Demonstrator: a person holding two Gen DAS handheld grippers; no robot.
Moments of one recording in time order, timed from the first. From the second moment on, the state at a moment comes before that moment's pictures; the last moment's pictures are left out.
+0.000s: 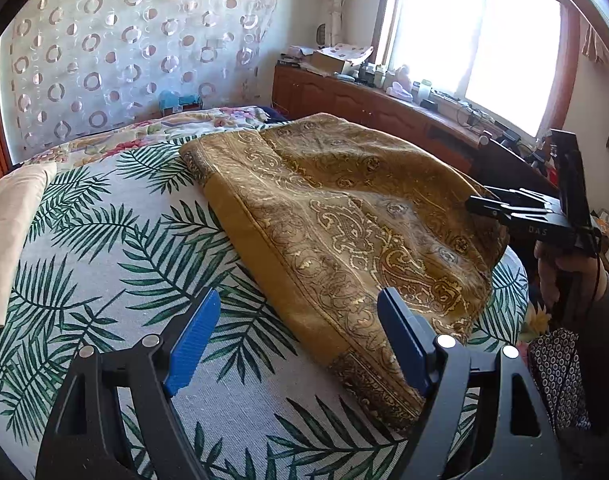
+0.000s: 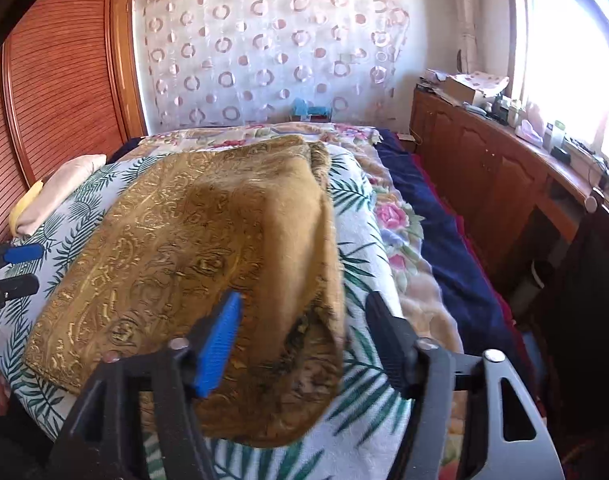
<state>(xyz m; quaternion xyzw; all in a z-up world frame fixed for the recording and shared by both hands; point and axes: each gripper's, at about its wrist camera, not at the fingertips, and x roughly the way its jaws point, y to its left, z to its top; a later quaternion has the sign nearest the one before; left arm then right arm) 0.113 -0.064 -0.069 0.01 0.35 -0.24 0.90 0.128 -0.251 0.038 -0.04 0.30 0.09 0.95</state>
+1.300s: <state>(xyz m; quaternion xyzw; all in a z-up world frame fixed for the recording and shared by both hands) 0.077 -0.031 -0.023 -0.02 0.33 -0.29 0.90 0.084 -0.230 0.036 -0.02 0.31 0.22 0.92</state>
